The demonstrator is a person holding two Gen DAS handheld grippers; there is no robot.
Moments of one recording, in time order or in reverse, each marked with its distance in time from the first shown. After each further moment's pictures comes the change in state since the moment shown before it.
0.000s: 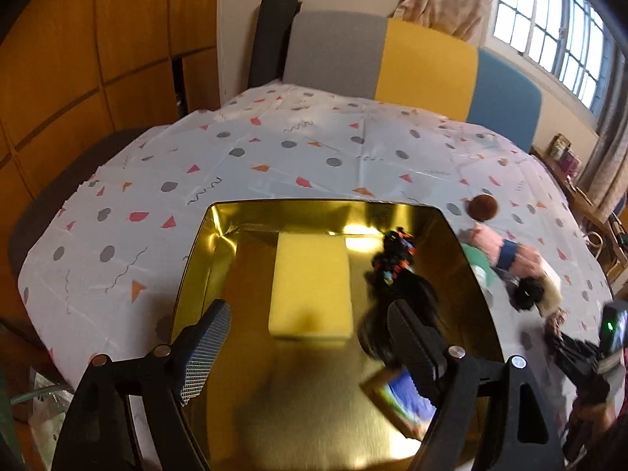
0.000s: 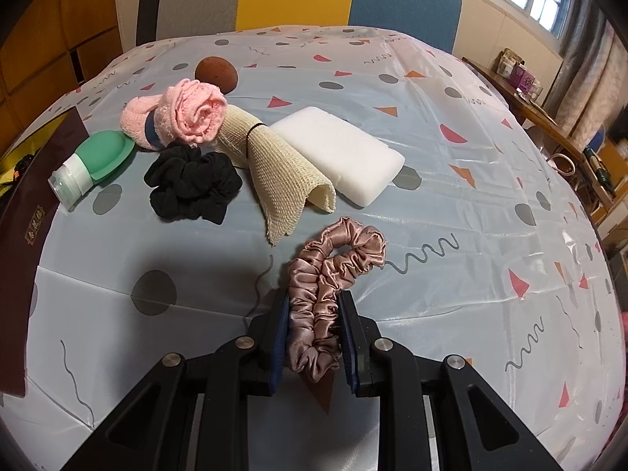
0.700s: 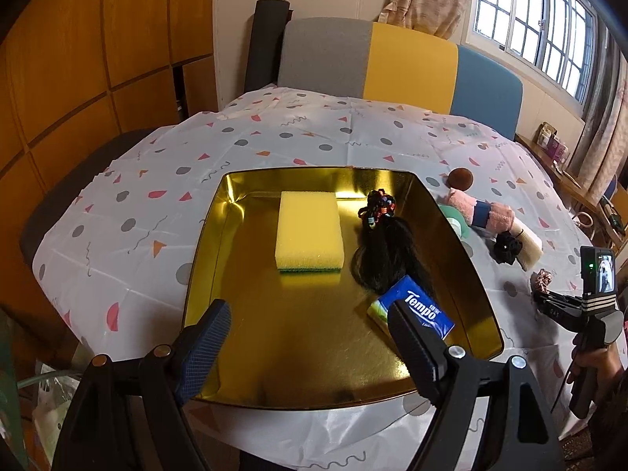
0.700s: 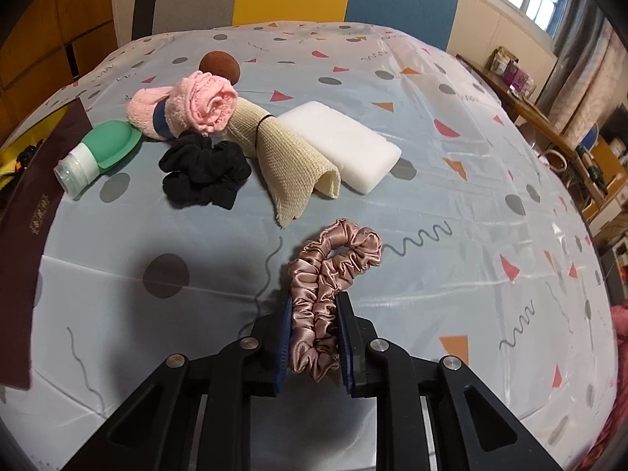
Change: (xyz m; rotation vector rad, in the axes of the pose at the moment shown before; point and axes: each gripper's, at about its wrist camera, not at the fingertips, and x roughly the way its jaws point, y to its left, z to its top) left arm -0.048 0.003 -0.055 0.029 -0.016 -0.007; right arm -0.013 0.006 -0.008 0.013 0.030 -0.022
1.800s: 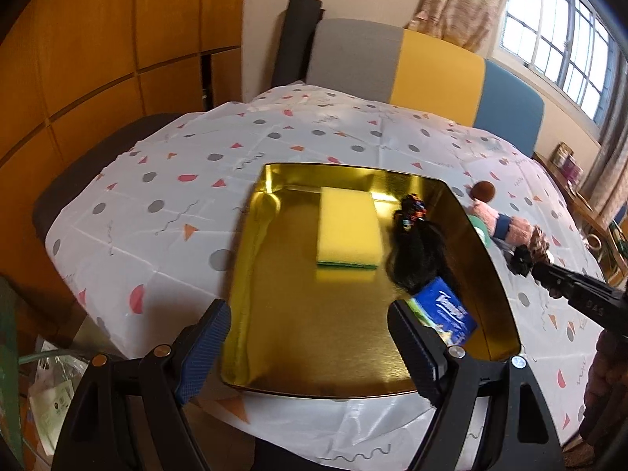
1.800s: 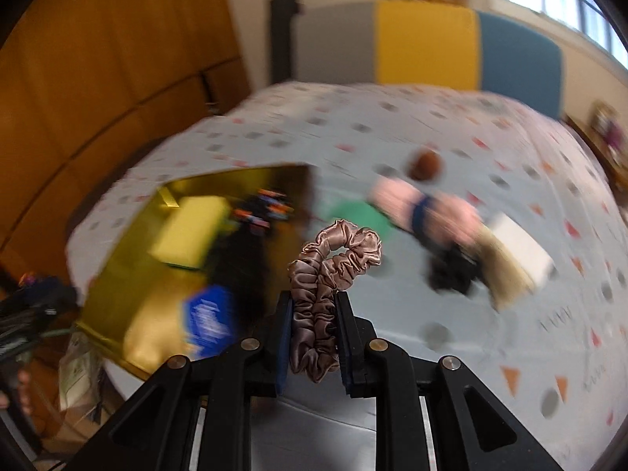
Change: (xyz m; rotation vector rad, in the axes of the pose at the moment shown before) left arm -0.007 0.039 -0.005 -0.093 -0.001 0.037; right arm -0.113 0.131 0.026 -0.171 -0.184 0.454
